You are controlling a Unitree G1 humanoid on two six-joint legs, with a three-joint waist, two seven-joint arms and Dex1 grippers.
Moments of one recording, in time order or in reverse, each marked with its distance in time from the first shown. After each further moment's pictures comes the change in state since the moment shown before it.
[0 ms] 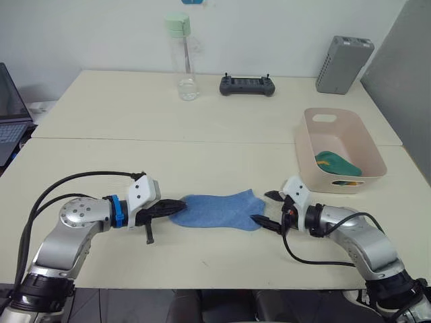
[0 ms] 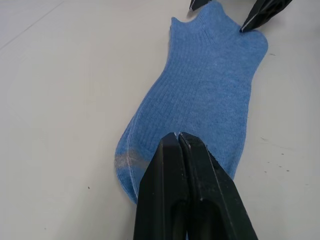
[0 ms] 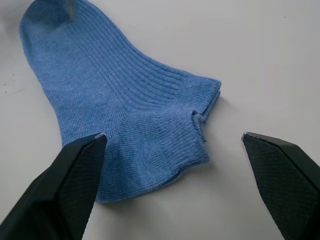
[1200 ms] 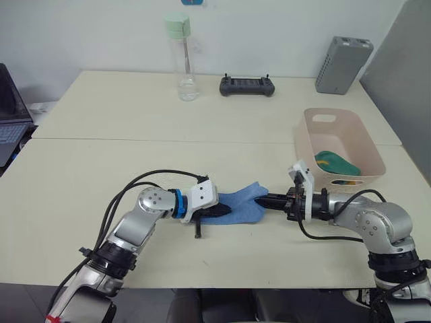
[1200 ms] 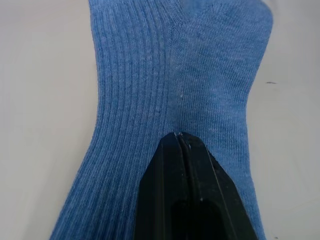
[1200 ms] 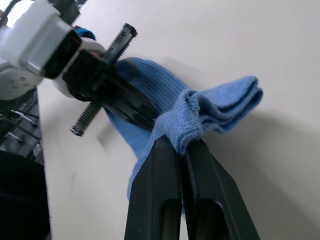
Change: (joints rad) left arm -0.290 -0.245 -0.372 0.210 0.255 -0.074 0.028; right arm -0.163 0.053 -0.223 0.020 0.417 0.491 0.014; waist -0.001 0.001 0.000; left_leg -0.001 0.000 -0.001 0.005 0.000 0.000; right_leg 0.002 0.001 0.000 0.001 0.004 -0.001
